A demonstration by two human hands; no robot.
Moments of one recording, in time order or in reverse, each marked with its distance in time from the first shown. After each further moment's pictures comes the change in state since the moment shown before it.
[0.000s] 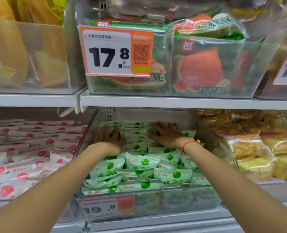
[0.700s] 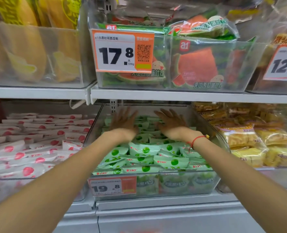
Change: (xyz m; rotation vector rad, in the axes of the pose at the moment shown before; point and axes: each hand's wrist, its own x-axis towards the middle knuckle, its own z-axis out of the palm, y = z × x) left_hand -0.004 0.023 -0.014 0.000 0.204 0.212; right_hand -0.016 0.002 -0.006 -0.018 0.185 -0.032
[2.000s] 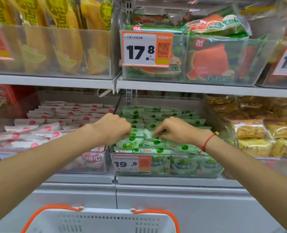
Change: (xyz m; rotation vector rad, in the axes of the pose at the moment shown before) left_hand -0.107 -0.051 -0.044 0.547 0.042 0.457; right_hand -0.073 -0.061 -0.021 0.043 -0.077 -0.472
